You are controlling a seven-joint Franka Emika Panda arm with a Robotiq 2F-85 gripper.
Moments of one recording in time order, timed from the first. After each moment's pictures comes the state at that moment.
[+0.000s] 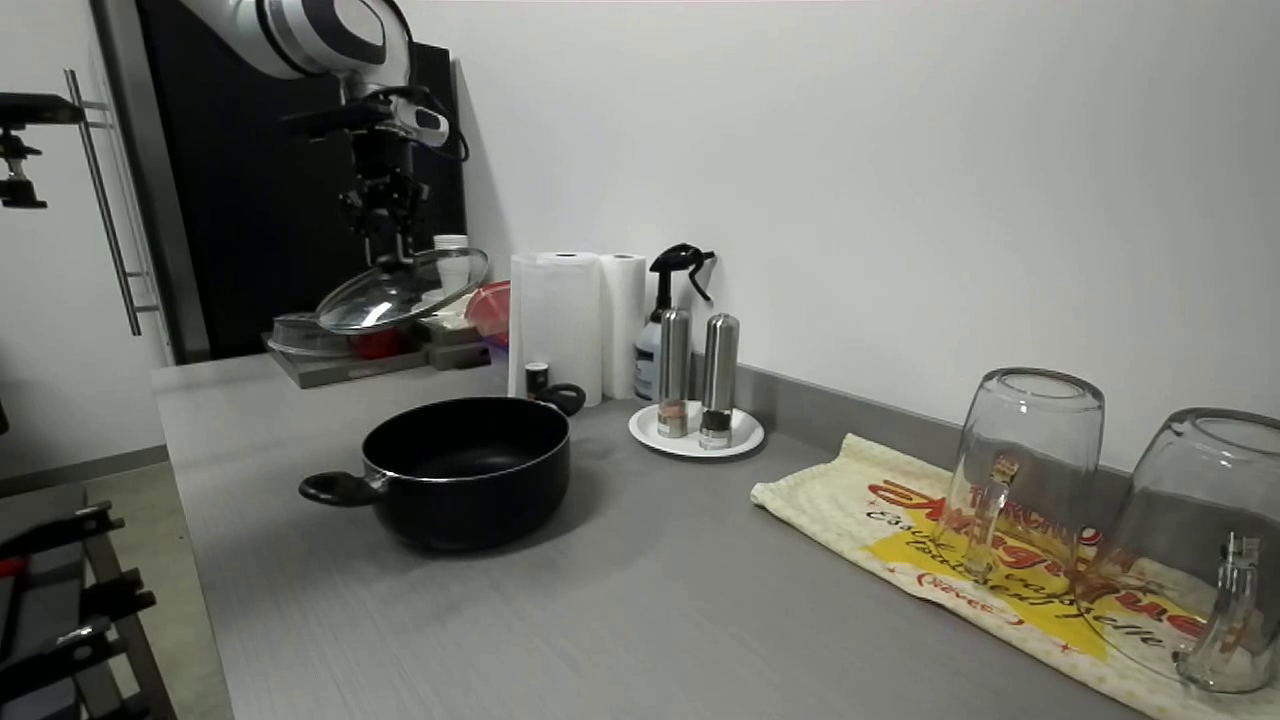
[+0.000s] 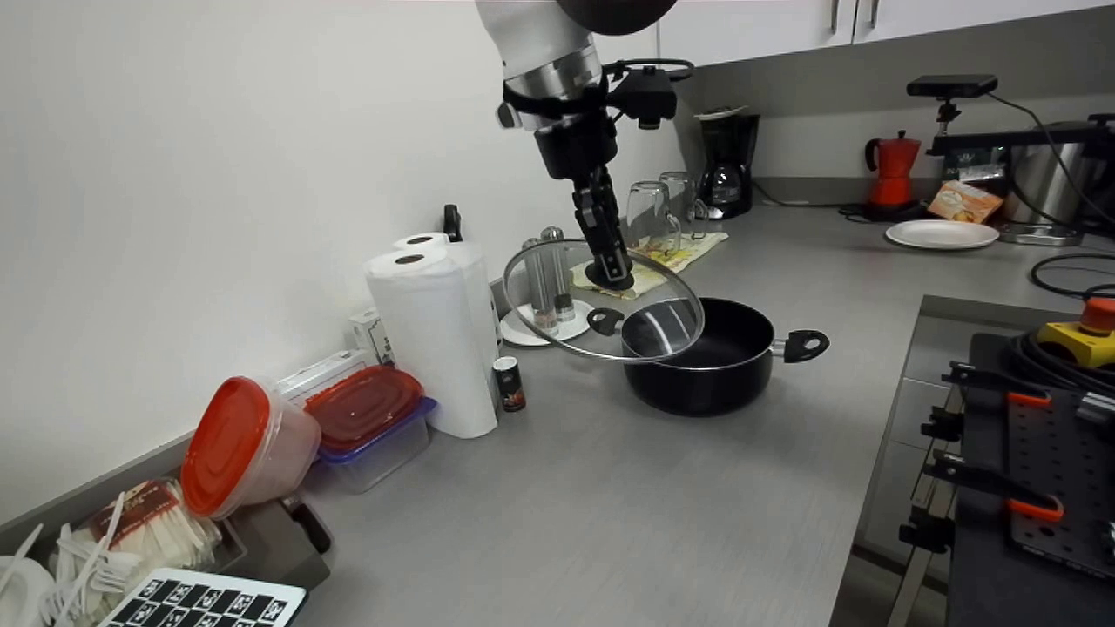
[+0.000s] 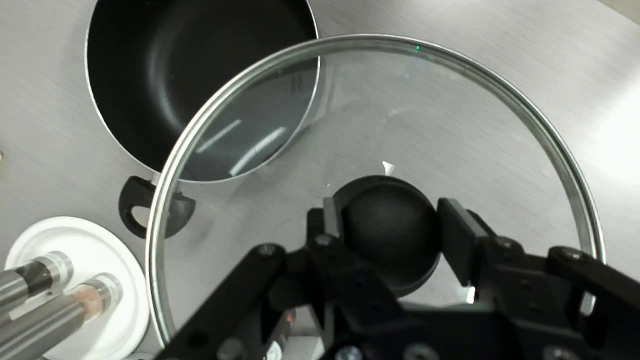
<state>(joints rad) 0.24 0.26 0.18 -1.82 -0.25 1.89 -0.01</state>
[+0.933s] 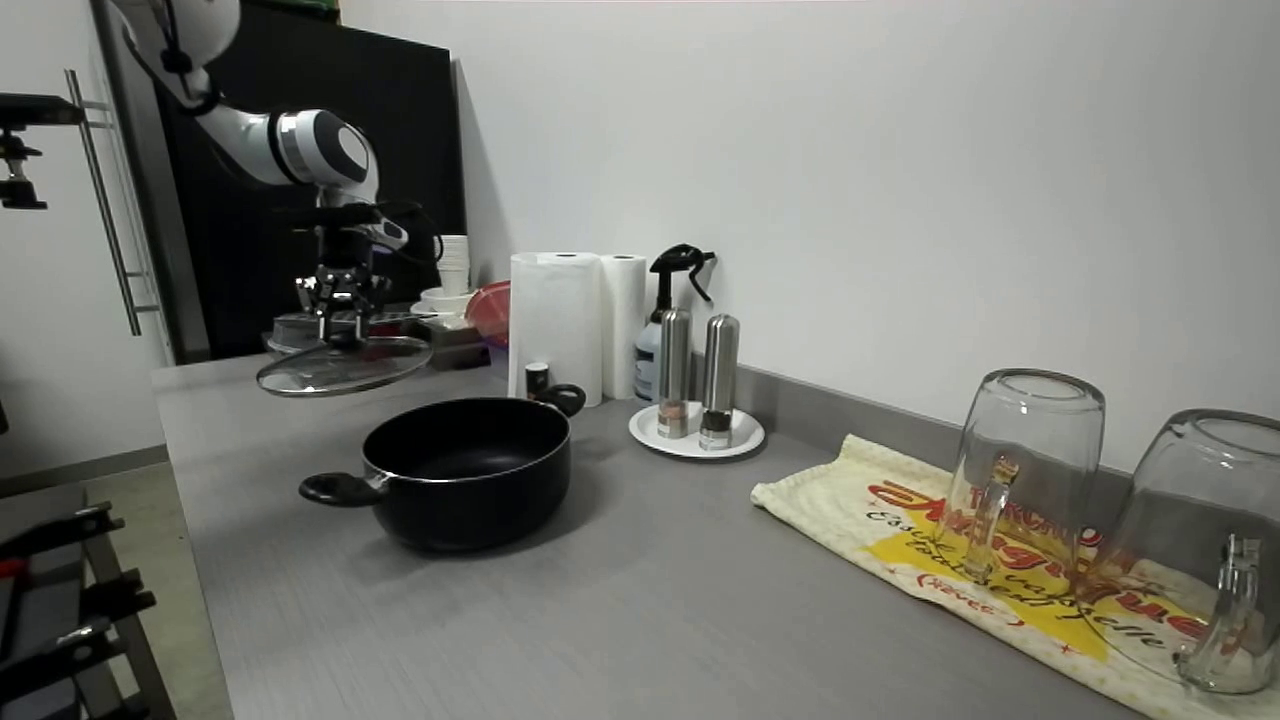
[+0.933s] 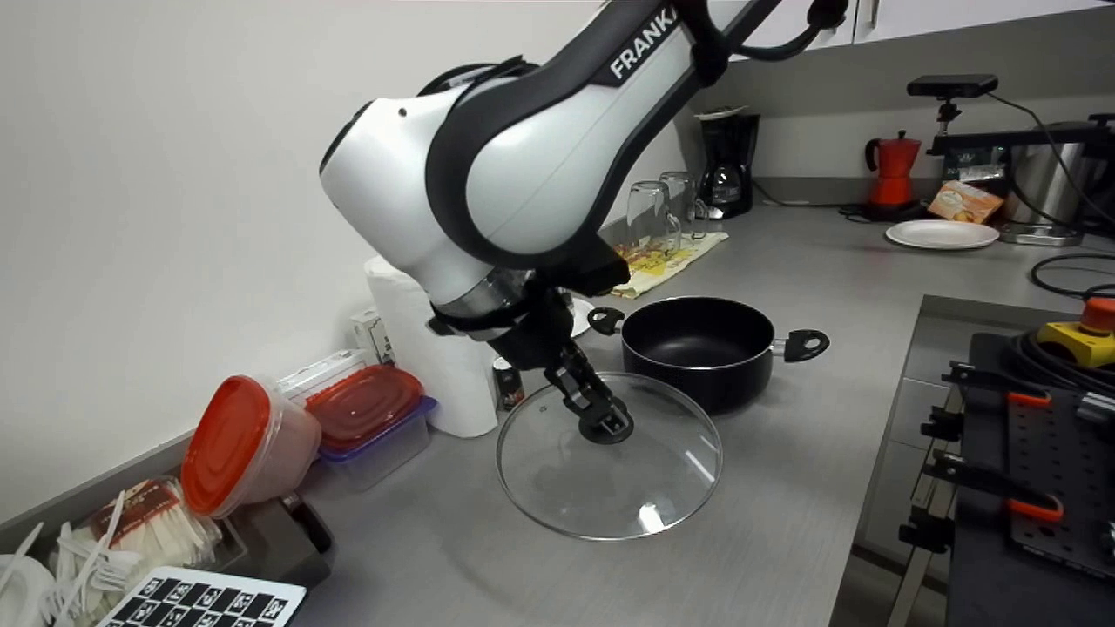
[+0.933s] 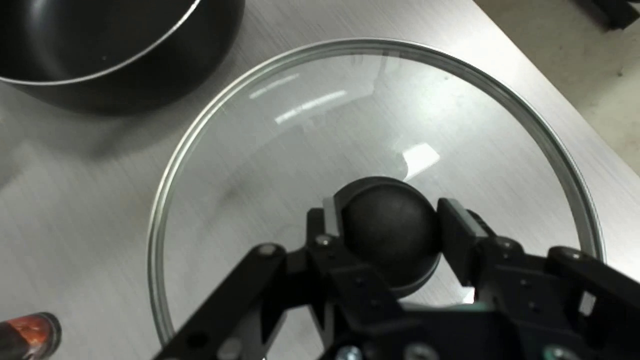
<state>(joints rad) 0.43 0.68 0.23 -1.53 -0.35 1.70 -0.13</state>
